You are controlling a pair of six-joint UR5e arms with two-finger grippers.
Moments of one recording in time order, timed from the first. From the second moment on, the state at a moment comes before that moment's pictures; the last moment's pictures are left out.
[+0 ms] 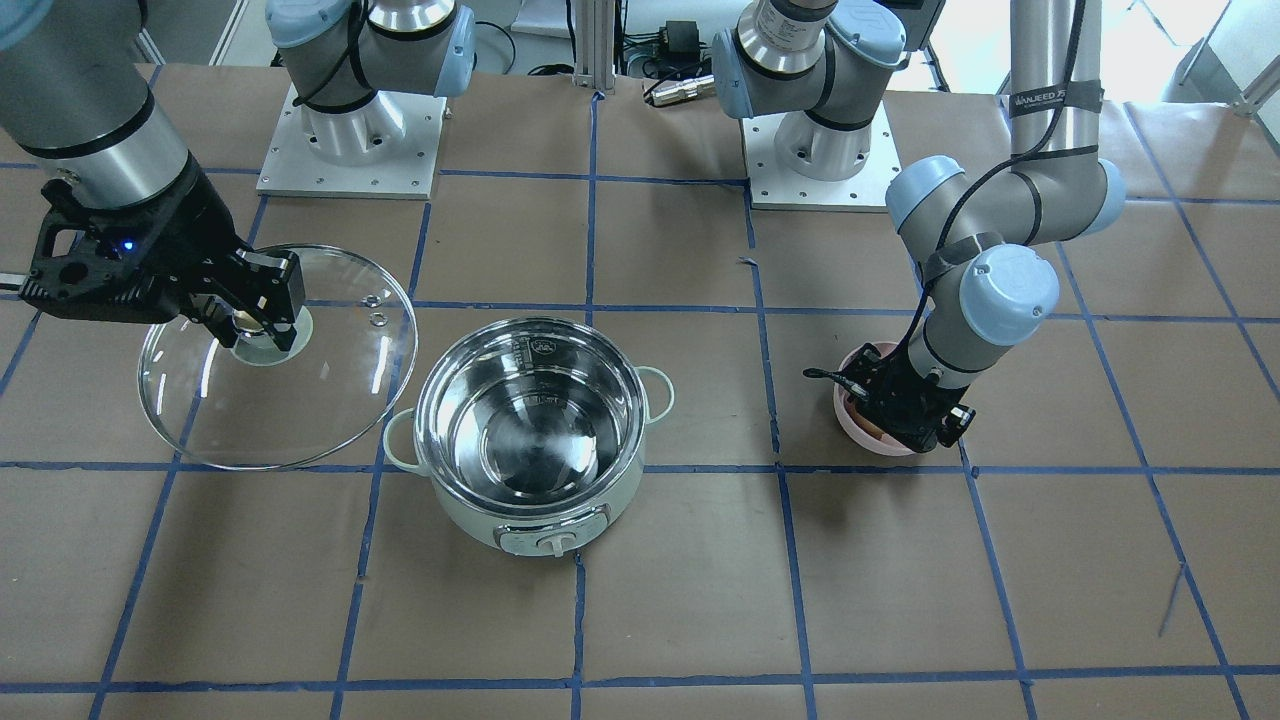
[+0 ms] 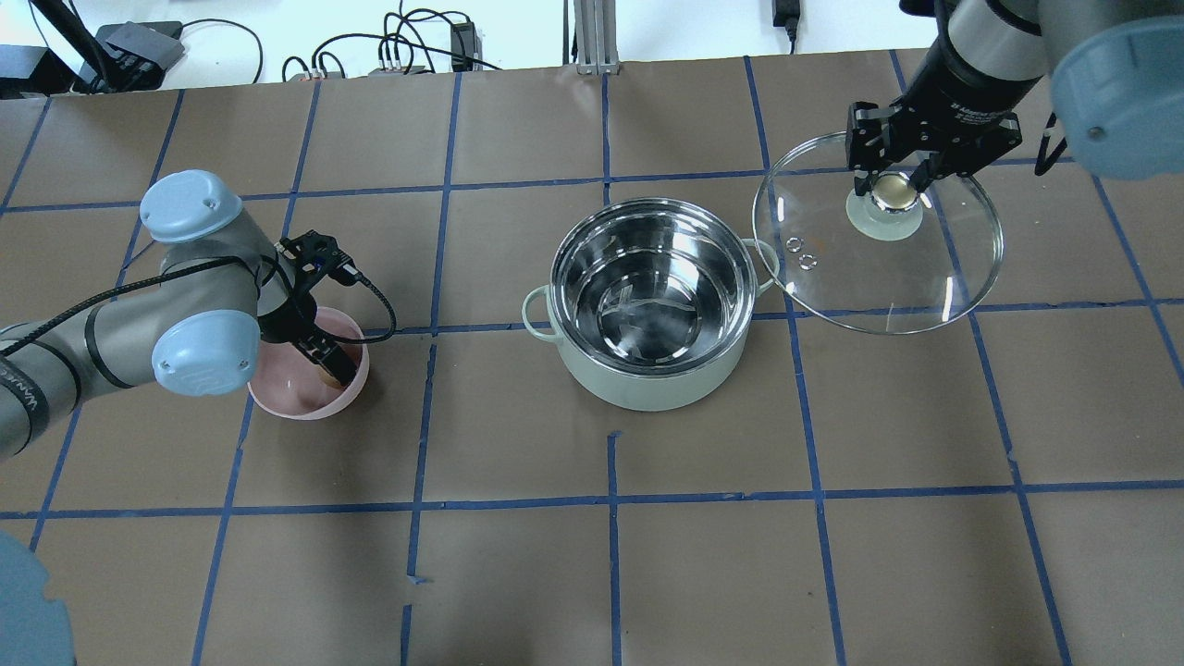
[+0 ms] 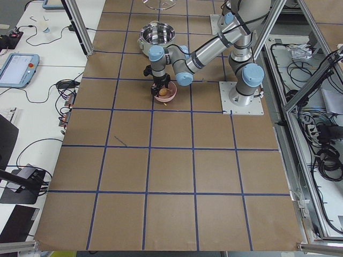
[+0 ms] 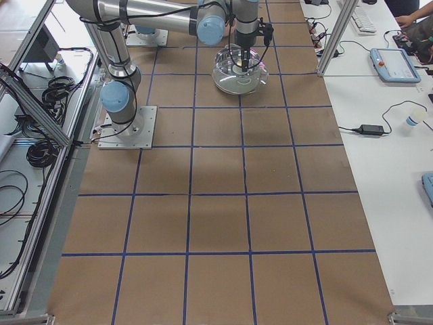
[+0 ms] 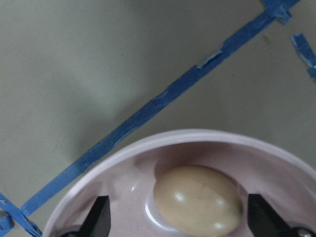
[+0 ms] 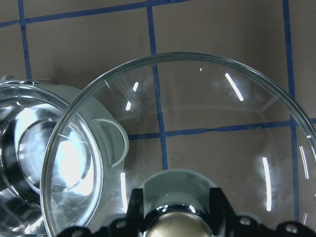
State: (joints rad) left arm -1.33 -1.86 -2.06 -0.87 1.61 0.92; right arm 1.47 -1.51 1.62 -1.76 -1.49 -0.01
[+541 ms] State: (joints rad) left arm -1.33 -1.86 -2.07 -0.86 1.61 0.96; right arm 1.47 -1.51 1.62 -1.76 -1.49 -0.01
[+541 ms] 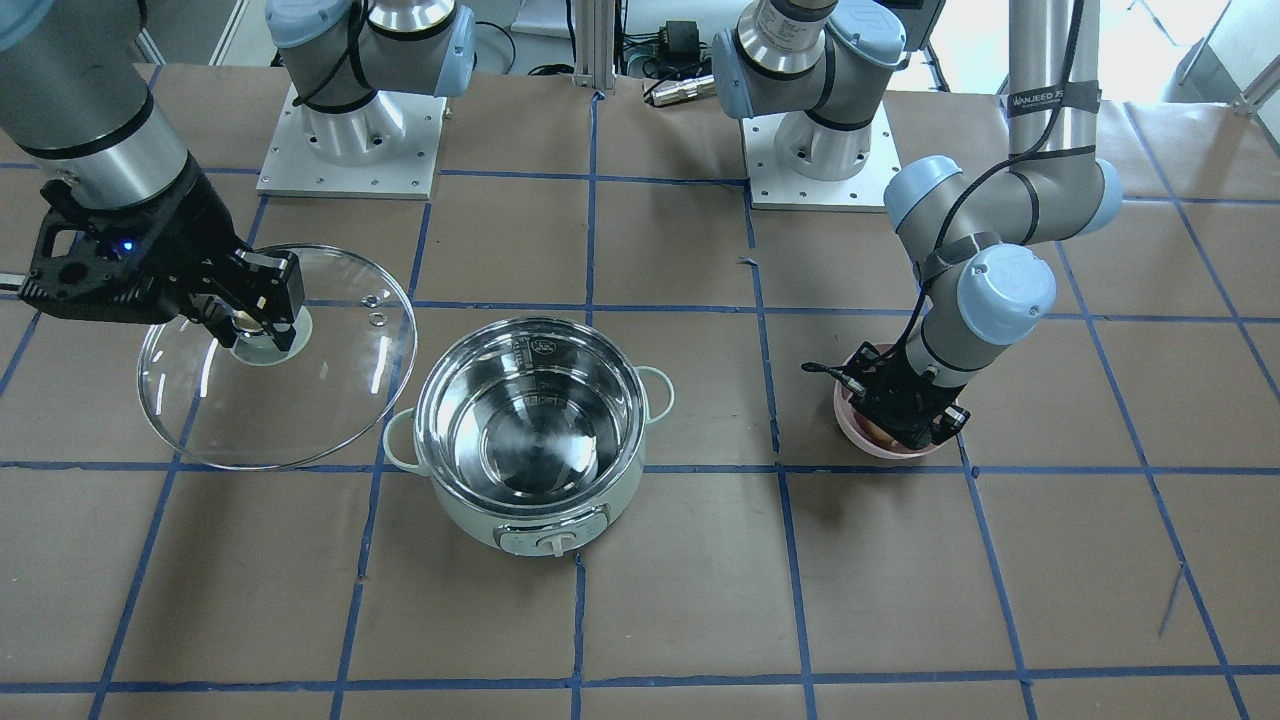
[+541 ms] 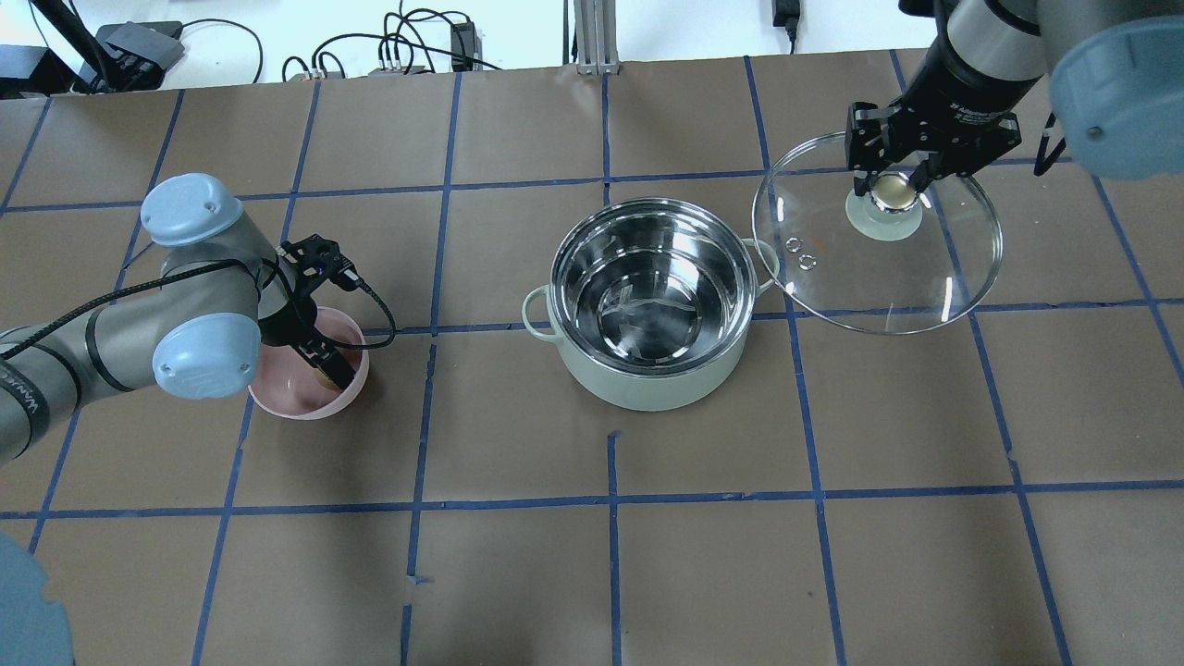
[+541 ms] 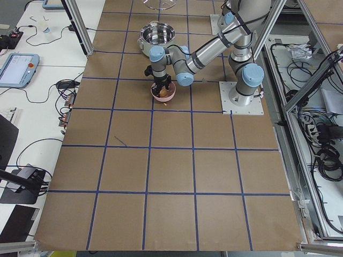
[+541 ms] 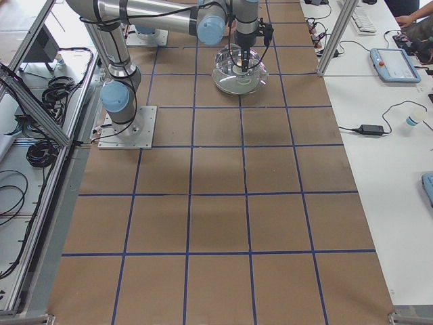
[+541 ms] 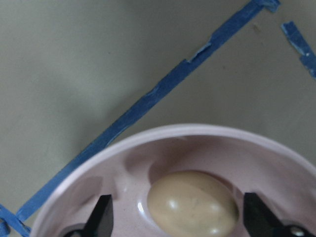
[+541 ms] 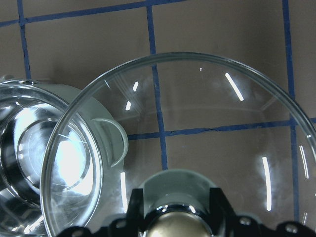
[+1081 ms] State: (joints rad) left arm -1.33 -1.86 -2.07 -0.86 1.61 0.96; right arm 1.47 -1.51 1.62 -1.76 -1.49 -0.01
